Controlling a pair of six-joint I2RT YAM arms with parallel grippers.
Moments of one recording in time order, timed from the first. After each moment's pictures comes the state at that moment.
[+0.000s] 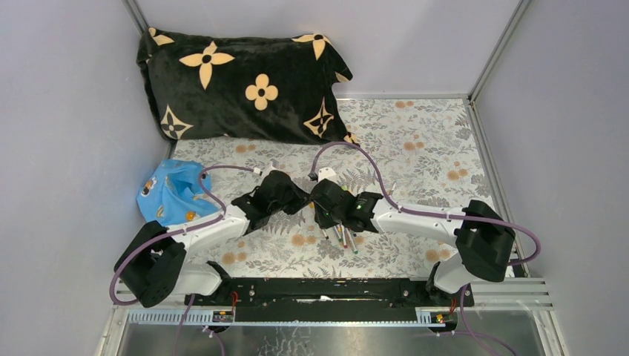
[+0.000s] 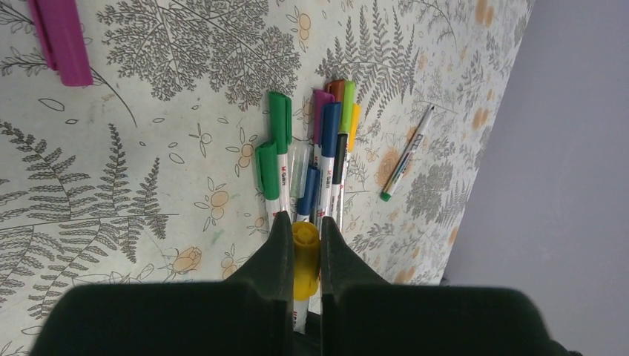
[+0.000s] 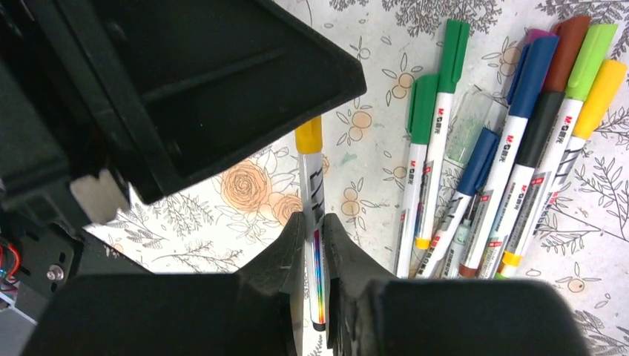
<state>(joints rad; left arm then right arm) -0.70 1.30 0.61 0.04 -0.06 -1.24 1.07 1.55 1.01 -0.37 0.20 0.59</state>
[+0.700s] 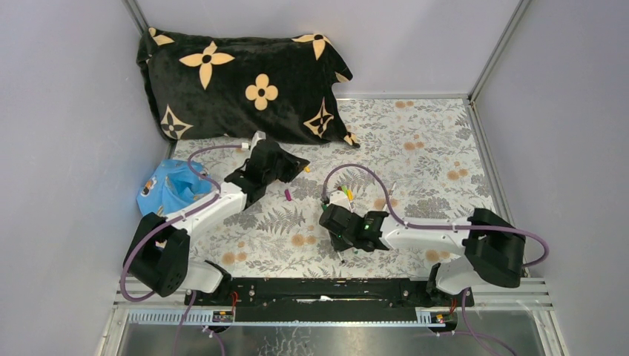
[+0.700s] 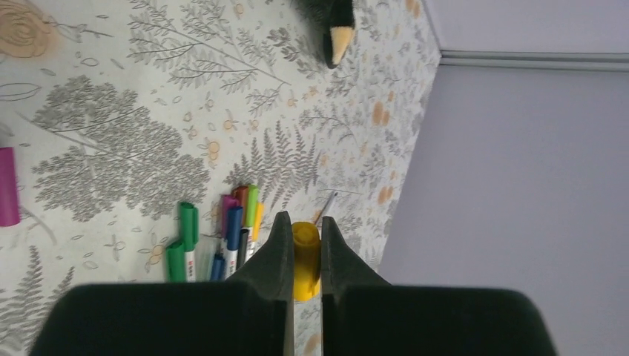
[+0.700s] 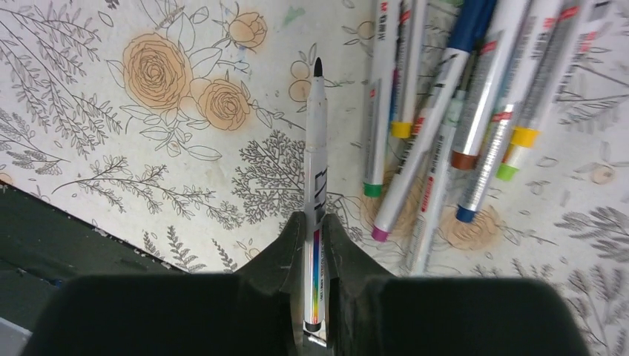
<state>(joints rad) -0.50 1.39 0.83 0.05 0.00 -1.31 1.16 1.48 0.80 -0.38 0.23 0.69</state>
